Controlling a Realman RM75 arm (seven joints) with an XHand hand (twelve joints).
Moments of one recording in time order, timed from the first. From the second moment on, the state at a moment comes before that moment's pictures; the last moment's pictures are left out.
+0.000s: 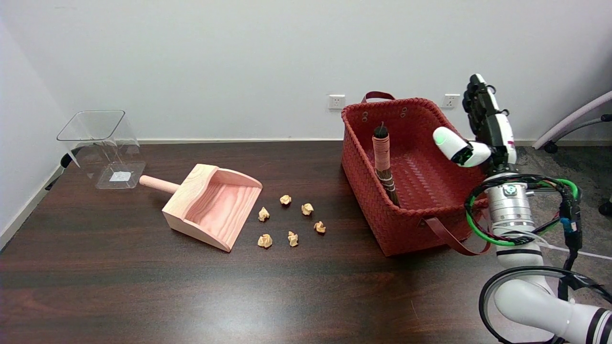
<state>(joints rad) -0.18 -0.82 1.15 -1.45 -1.76 1.14 0.74</state>
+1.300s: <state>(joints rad) -0.22 -0.84 1.13 -1.77 -1.69 0.79 0.34</state>
